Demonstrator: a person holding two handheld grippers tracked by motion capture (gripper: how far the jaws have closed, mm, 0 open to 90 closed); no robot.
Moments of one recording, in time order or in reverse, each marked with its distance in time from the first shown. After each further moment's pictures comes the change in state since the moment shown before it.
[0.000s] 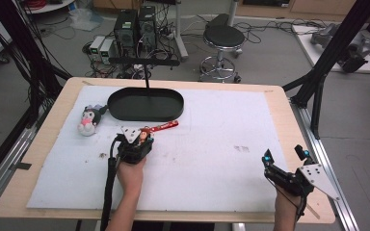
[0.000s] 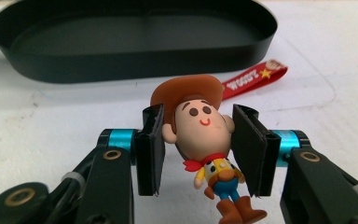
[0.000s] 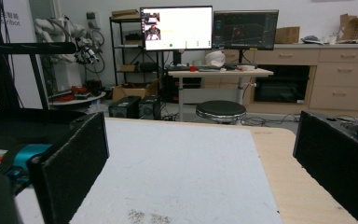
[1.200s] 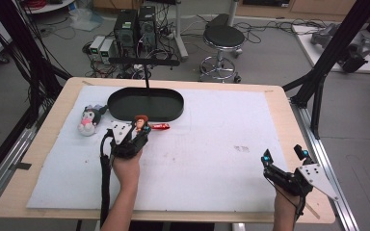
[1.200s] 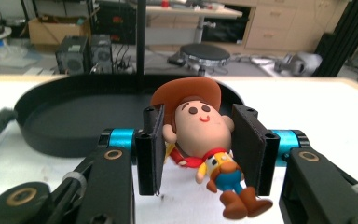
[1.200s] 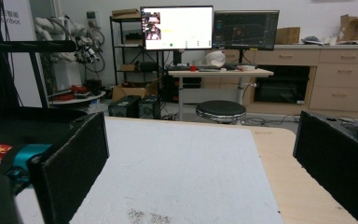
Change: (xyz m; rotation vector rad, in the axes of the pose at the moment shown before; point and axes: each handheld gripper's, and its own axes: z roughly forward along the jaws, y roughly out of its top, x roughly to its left) left arm 0.007 0.031 -0.025 -0.257 -0.068 -0.036; right arm 0.001 -0.002 0.001 0.001 -0.001 -0.007
